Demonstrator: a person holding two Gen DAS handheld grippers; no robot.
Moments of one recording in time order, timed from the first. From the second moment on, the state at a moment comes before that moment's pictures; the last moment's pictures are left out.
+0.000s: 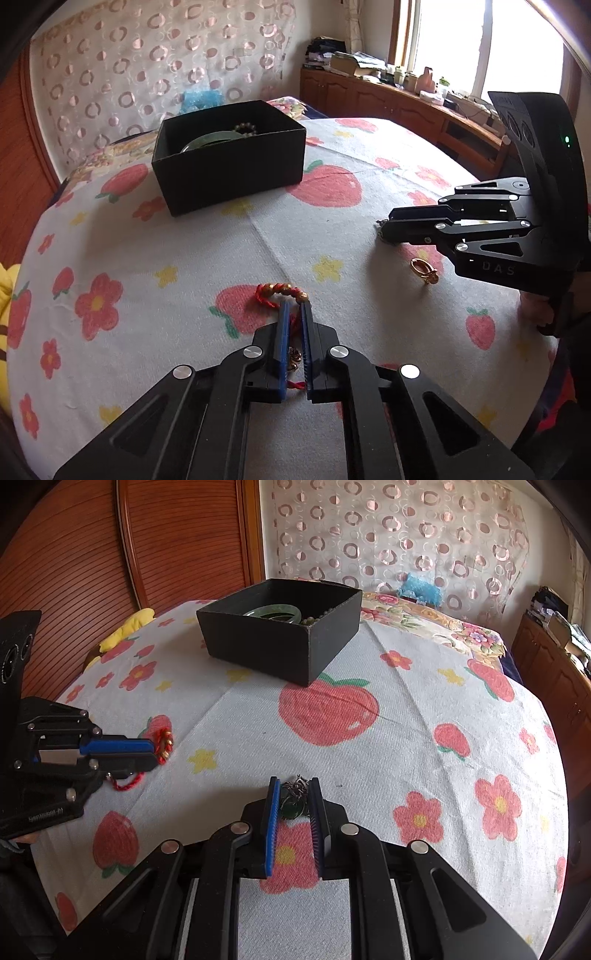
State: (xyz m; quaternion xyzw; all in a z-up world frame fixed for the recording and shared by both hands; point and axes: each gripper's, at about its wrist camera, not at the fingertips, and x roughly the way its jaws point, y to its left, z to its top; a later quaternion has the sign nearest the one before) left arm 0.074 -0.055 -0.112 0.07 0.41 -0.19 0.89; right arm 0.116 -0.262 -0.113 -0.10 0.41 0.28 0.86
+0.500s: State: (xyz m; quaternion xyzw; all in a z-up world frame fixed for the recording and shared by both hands) left arm 0.071 -0.016 -0.067 0.02 0.35 -0.16 0.92; right arm 0.116 -0.256 -0.103 -0.11 0.40 0.29 0.86
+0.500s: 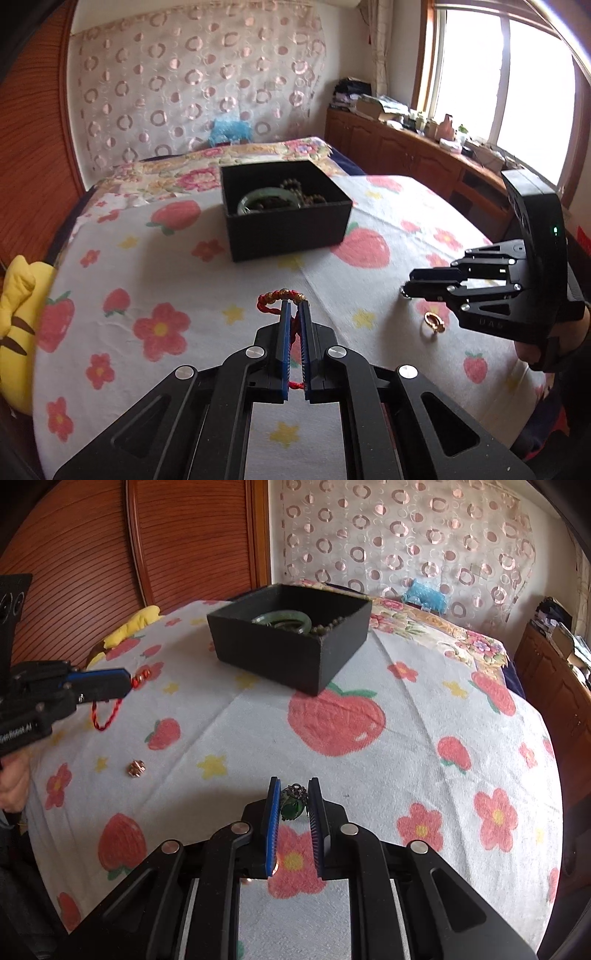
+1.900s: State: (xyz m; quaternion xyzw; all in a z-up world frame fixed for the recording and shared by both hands) left arm 0.121 0.026 -0.030 0.02 0.31 -0.12 0.94; right arm 0.238 -0.191 -0.014 -0.07 0.34 0.27 0.90
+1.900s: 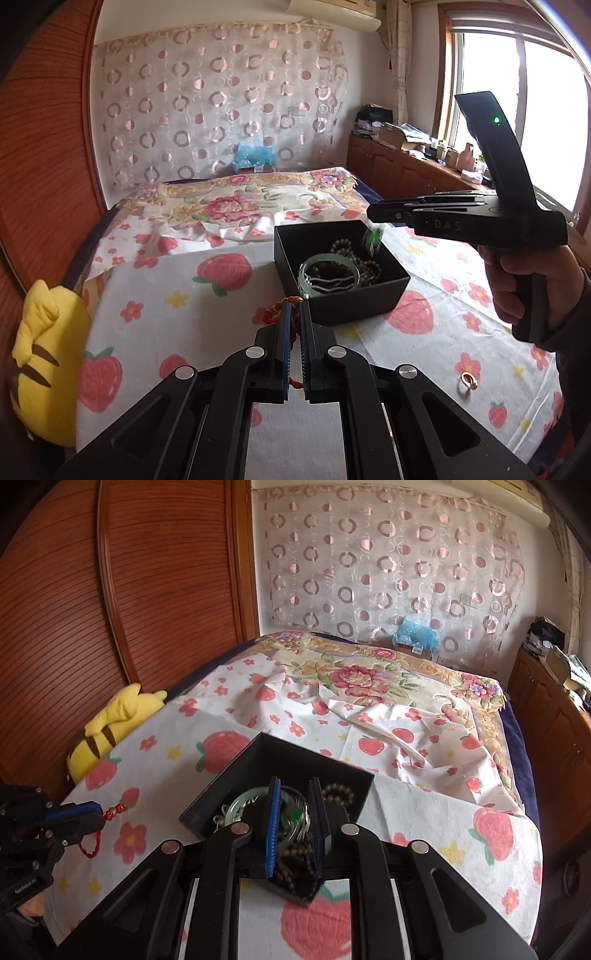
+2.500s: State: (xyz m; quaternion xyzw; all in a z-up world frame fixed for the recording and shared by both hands) left arm 0.186 -0.013 -0.032 0.04 0.32 -0.12 0.94; right arm 0.214 -0.250 -0.041 -0.07 0.35 0.25 0.90
